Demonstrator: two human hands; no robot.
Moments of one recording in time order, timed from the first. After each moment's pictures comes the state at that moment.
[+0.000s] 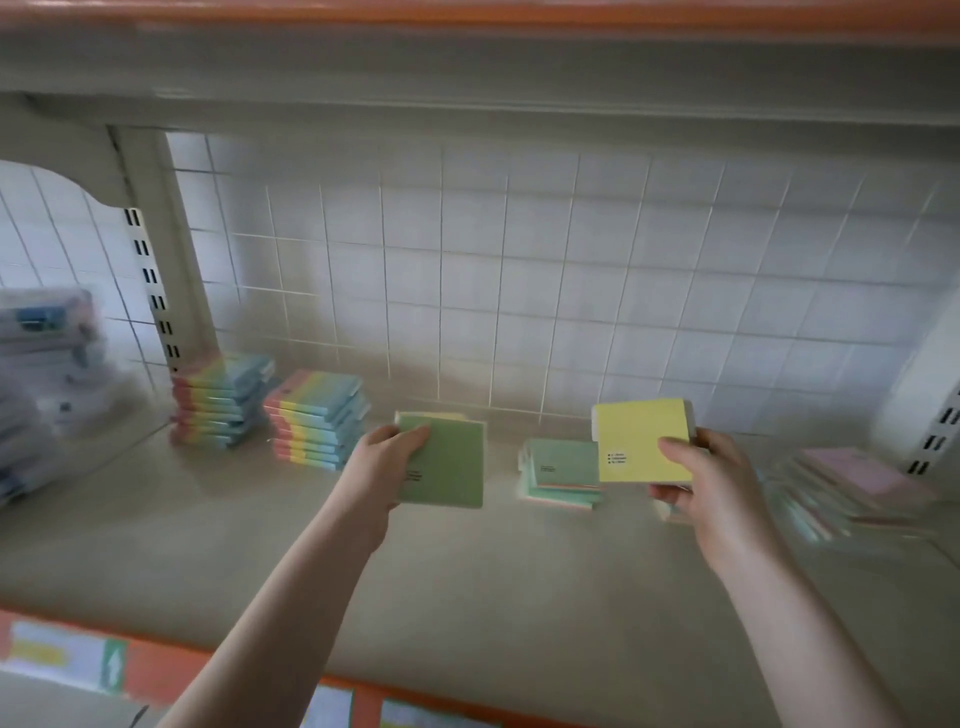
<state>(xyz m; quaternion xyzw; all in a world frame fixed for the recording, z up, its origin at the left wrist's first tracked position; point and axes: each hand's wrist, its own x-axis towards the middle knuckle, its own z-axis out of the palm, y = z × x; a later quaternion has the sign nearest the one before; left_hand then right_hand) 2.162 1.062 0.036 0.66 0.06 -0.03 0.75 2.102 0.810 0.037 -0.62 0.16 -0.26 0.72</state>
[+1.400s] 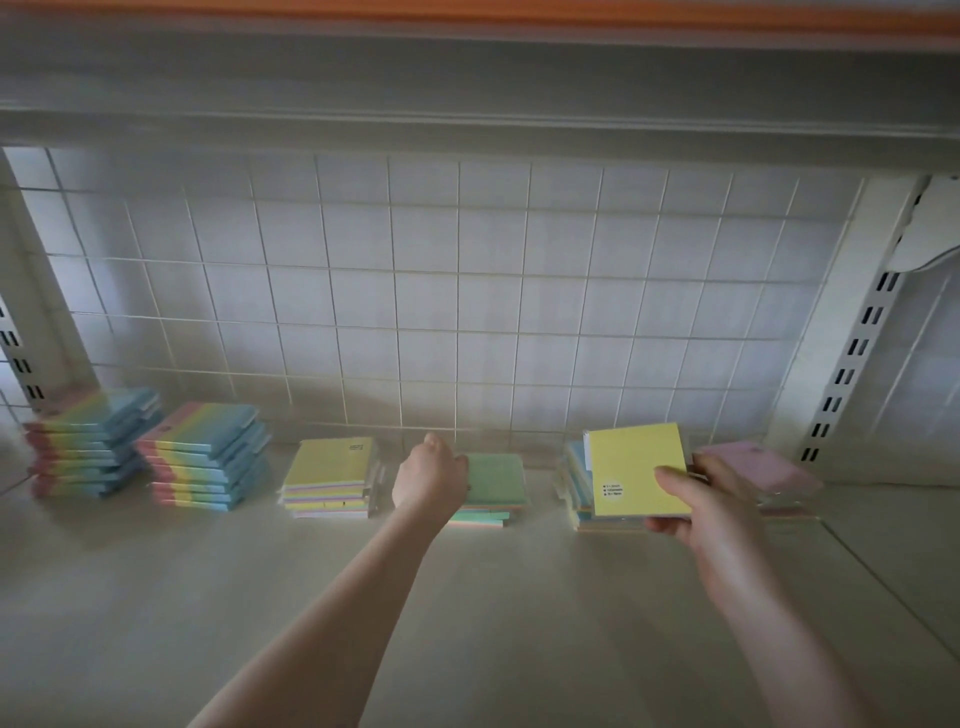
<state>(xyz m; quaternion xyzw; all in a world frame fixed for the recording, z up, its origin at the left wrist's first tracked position) 2.218 0.920 0.003 0.96 -0.03 0.03 0.29 2.068 0.737 0.029 -0.62 0.19 -0.29 0.70</state>
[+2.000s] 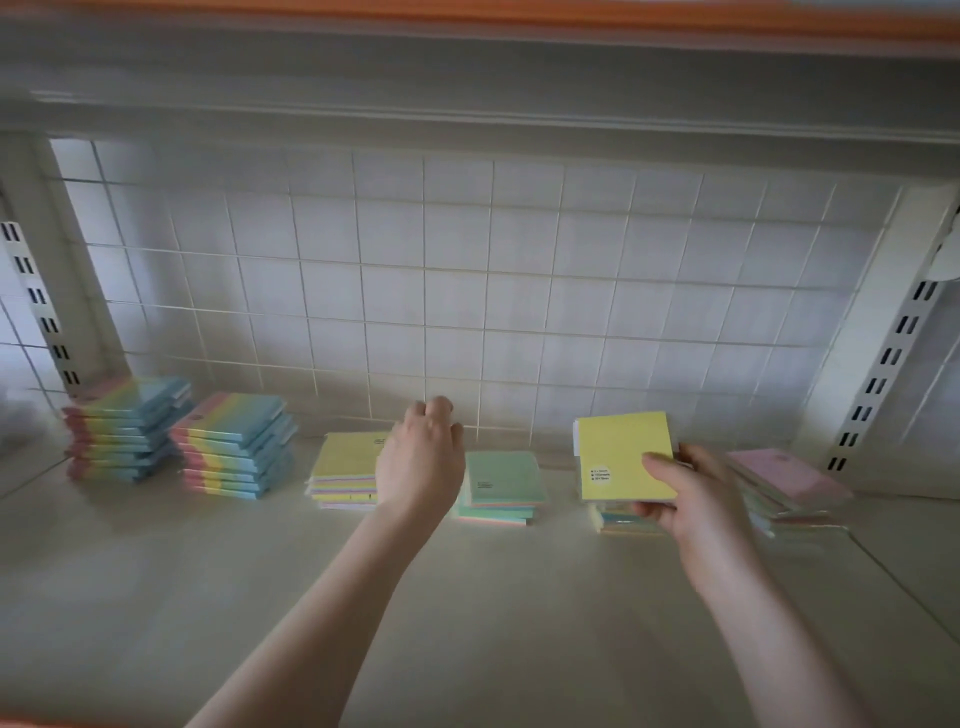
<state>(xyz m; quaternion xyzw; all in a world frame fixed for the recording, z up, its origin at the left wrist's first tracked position) 2.187 0.959 0.034 0.93 -0.11 0.21 0.27 2.087 0.764 0.037 -0.60 0.18 -0.27 0.73</state>
